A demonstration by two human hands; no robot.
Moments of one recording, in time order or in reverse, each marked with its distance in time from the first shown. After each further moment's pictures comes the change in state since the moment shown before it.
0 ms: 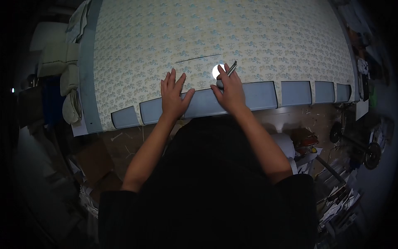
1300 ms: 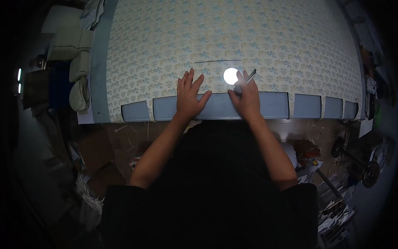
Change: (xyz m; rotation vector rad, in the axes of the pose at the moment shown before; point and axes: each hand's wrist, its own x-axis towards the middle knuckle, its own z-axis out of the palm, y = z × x) left_hand 0.000 0.002 -0.004 -0.048 0.030 -0.005; right_hand -0.003 0.012 0.008 -0.045 0.042 -0.067
